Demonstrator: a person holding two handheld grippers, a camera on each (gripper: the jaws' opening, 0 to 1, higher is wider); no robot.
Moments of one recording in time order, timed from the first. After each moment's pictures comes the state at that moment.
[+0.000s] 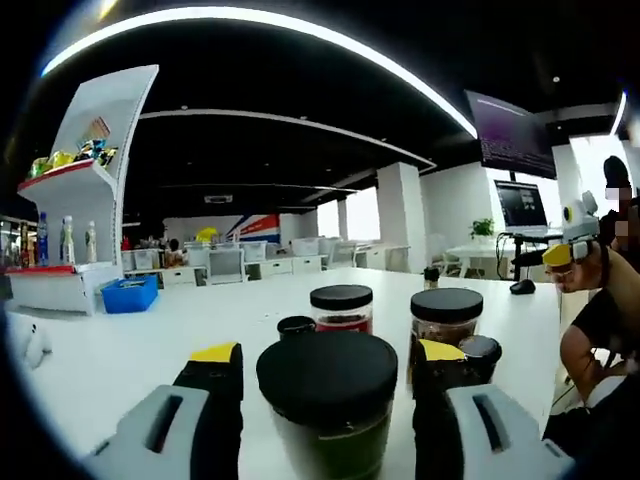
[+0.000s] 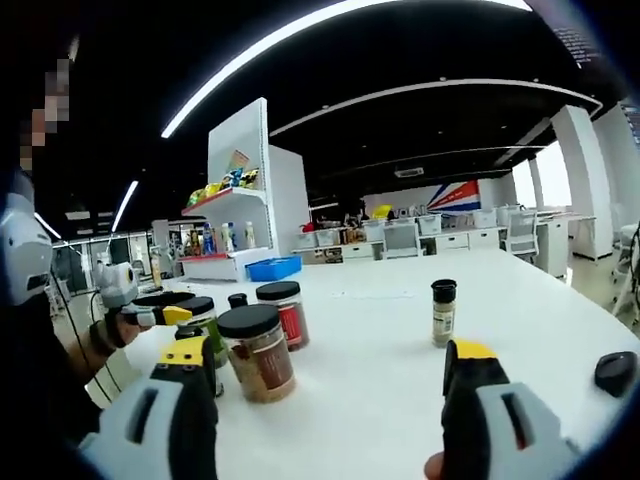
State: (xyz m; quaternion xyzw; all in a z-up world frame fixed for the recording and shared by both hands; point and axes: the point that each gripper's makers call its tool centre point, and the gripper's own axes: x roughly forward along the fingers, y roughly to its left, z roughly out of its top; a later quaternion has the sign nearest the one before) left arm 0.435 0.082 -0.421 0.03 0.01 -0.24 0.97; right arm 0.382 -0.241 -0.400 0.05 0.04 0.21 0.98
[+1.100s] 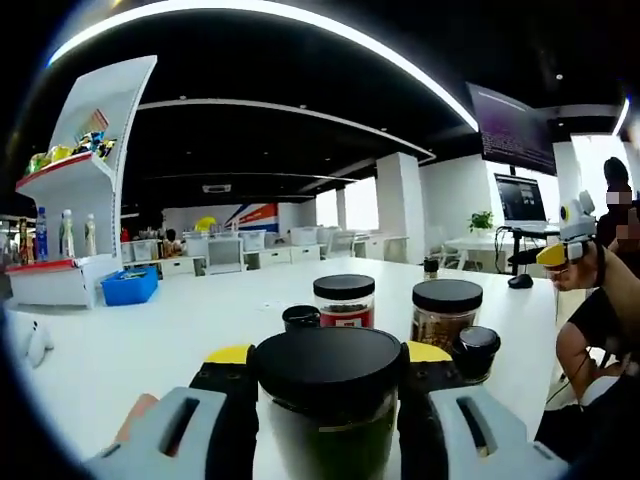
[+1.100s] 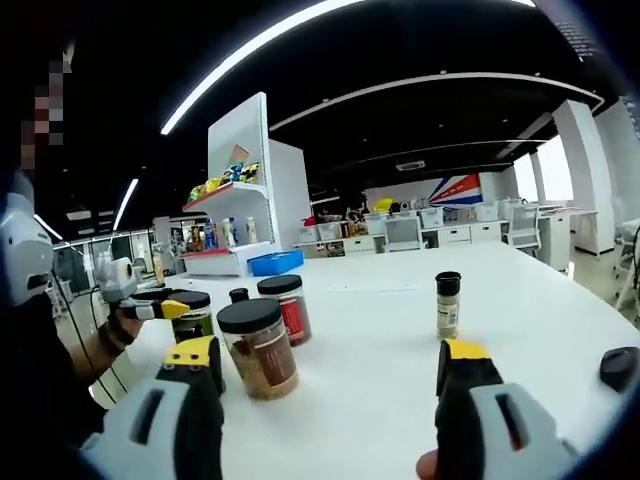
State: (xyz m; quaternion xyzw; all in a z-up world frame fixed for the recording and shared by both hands) left arm 0.431 0.094 -0.415 0.03 0.02 -0.24 0.97; right arm 0.385 -0.236 -0.407 0.06 0.05 0.22 0.97
